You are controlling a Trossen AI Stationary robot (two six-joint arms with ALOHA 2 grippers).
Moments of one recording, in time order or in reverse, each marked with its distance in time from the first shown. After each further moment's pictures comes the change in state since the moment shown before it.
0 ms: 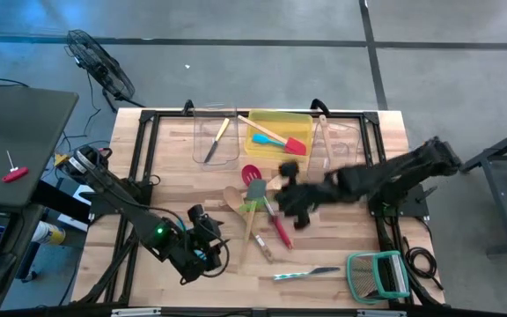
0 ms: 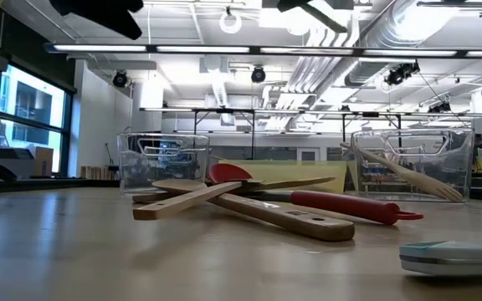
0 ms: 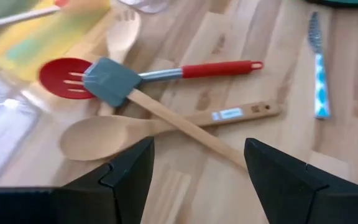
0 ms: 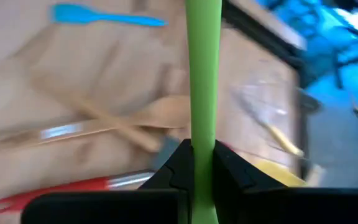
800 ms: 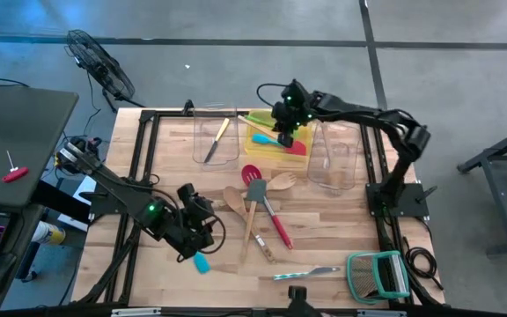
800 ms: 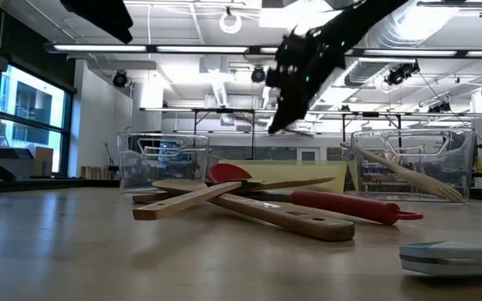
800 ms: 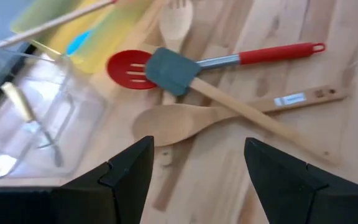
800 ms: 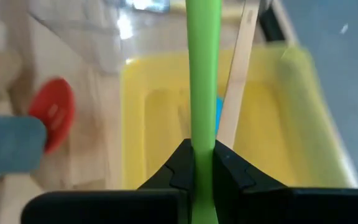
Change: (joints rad) left arm 0.082 -0.139 0.001 -0.244 0.035 0.054; right arm -0.858 0.296 0.002 0.129 -0.608 -0.002
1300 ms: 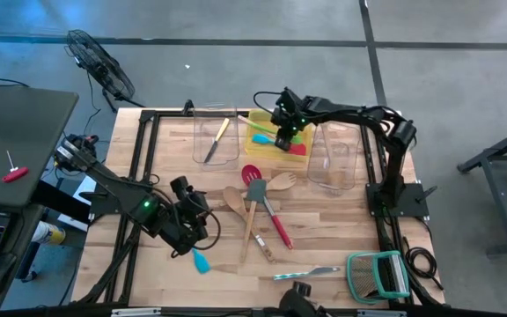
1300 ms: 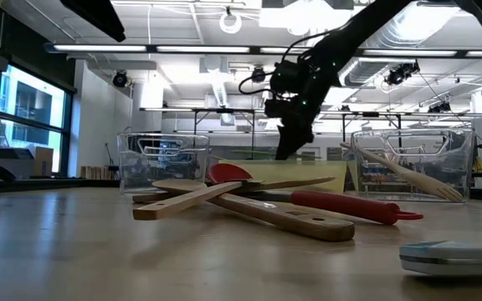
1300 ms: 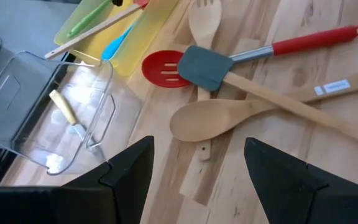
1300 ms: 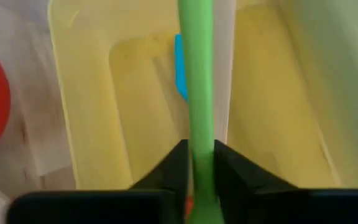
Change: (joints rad) left arm 0.000 -0.036 0.000 -0.125 -0.060 0.030; right arm -0.018 0.118 0.000 -0.043 0.071 0.119
